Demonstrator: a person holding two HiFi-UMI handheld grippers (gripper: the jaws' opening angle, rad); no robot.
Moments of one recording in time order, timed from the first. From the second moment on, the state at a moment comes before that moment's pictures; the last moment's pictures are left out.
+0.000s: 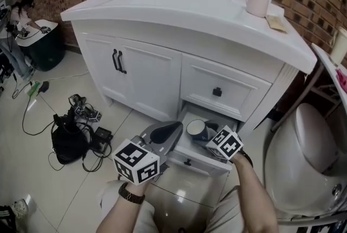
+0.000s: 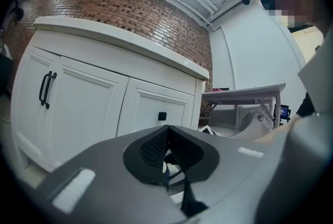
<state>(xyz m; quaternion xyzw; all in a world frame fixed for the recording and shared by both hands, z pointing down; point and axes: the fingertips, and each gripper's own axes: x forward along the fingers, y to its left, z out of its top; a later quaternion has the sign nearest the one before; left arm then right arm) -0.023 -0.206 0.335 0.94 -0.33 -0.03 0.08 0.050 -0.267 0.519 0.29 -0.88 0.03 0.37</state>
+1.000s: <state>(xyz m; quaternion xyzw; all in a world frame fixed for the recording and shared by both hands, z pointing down) -0.014 -0.209 0.334 0.95 -0.31 -0.05 0.07 0.147 -0.184 0.303 0.46 -0.89 -0.05 -0.05</state>
